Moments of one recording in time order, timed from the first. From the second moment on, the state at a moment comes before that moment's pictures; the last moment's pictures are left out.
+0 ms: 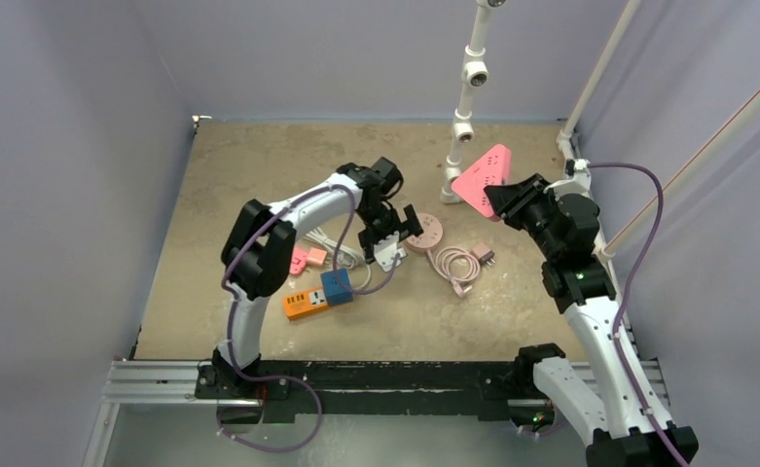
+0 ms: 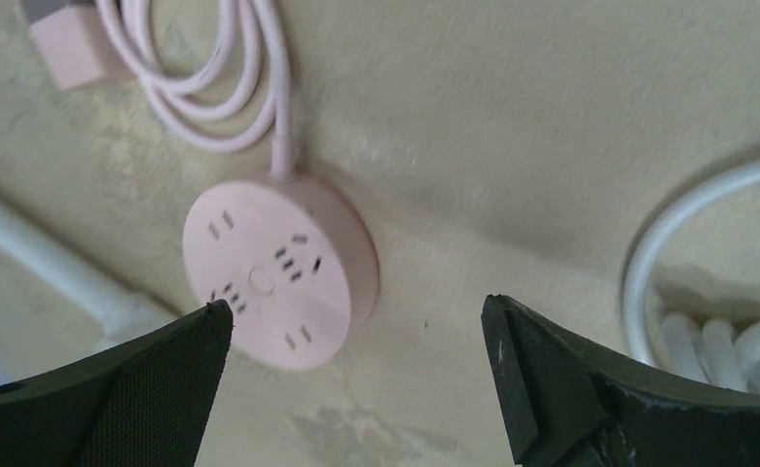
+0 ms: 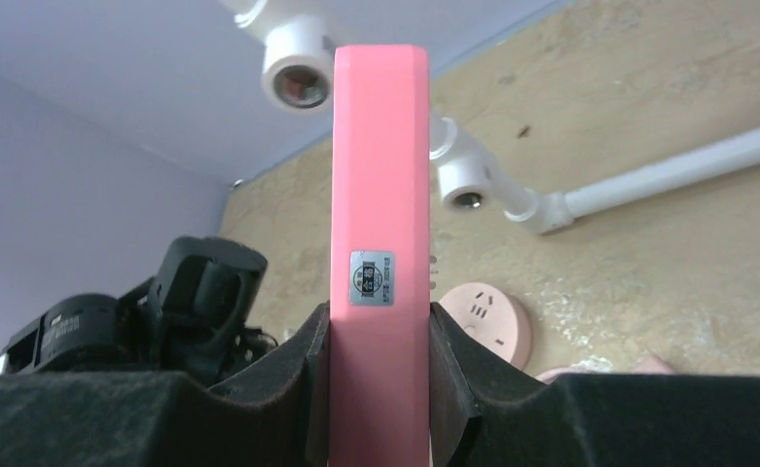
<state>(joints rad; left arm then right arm) -0.65 2.05 1.65 -0.93 0.60 2.10 0.14 0.79 0.79 -0.14 -0.12 0.73</state>
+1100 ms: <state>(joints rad) -0.88 2.39 2.07 -1.03 0.40 2.10 0.14 0.71 0.73 -0.26 -0.02 0.77</state>
